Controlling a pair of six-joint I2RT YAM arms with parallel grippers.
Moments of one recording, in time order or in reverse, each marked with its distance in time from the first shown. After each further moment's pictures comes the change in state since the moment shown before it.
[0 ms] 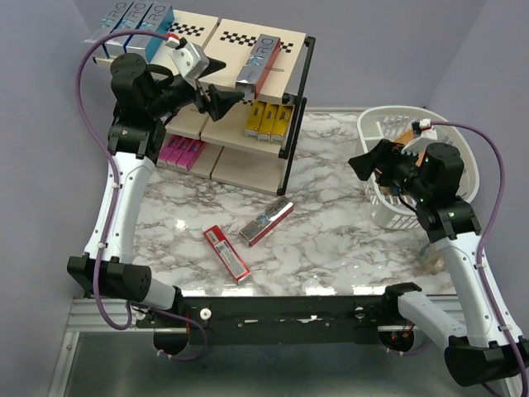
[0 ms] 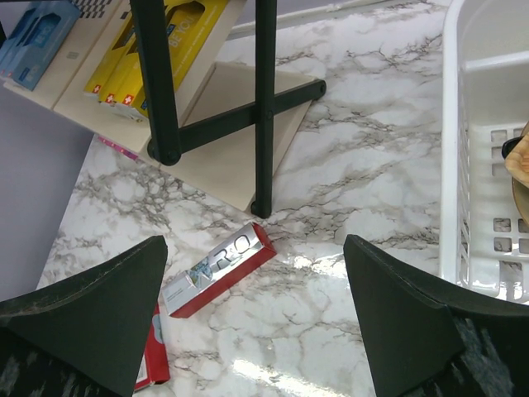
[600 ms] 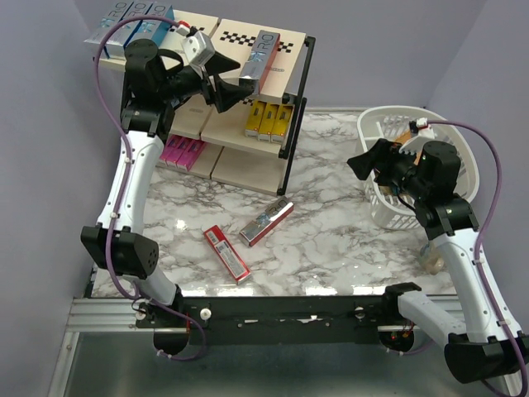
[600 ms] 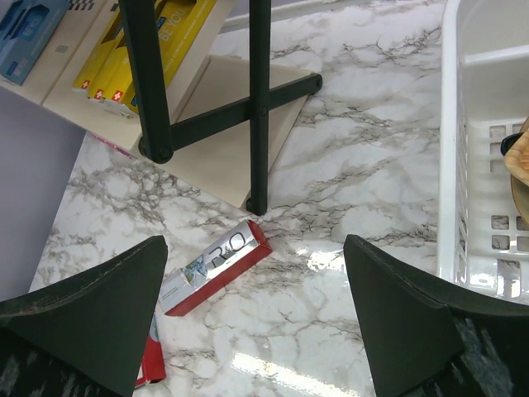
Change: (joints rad) left arm 0.010 0.178 0.130 0.036 0.171 -0.080; right arm 0.000 0.023 0.000 0.000 0.000 -0.009
